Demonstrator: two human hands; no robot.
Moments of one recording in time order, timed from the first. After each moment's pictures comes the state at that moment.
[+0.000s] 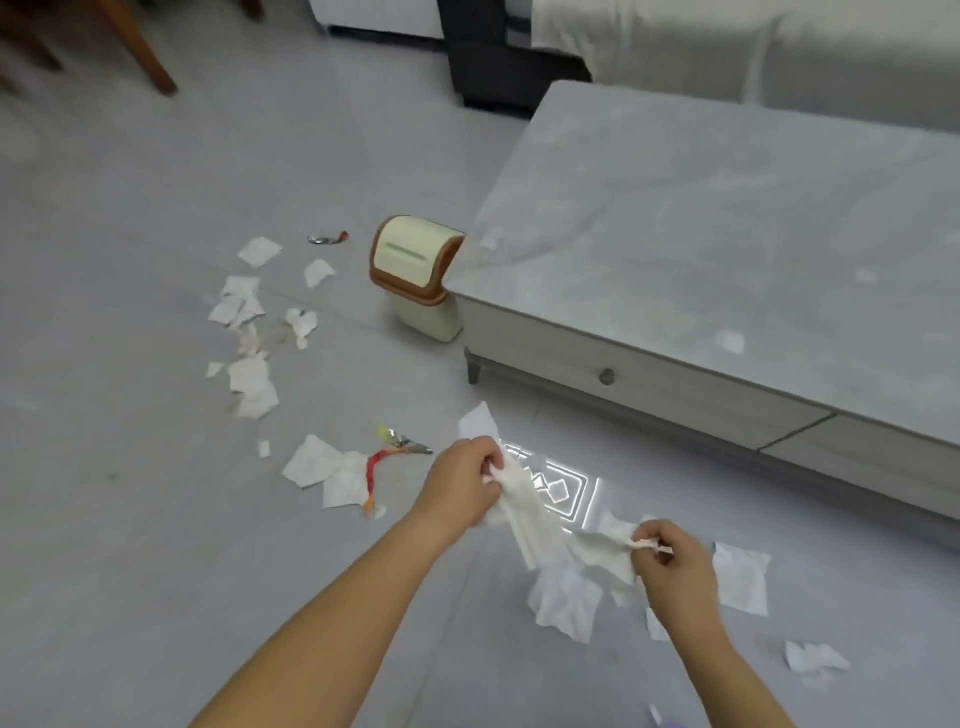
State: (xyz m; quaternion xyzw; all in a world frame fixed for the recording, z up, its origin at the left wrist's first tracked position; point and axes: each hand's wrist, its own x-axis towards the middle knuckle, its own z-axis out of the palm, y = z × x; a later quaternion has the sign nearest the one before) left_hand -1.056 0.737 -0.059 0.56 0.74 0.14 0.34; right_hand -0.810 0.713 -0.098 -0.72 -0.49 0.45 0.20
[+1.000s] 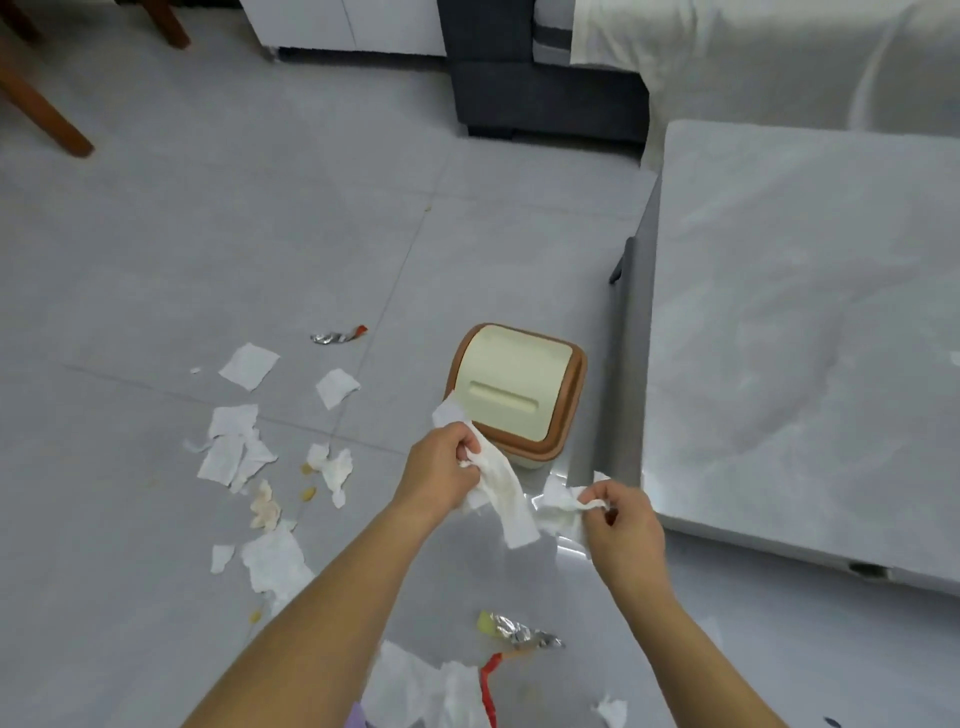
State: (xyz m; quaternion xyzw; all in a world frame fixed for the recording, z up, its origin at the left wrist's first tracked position) left_hand -1.434 1.073 -0.152 0.56 0.75 0.12 0.35; right_hand -1.233 1.026 -0.157 -0.73 -0.47 0.42 0.25
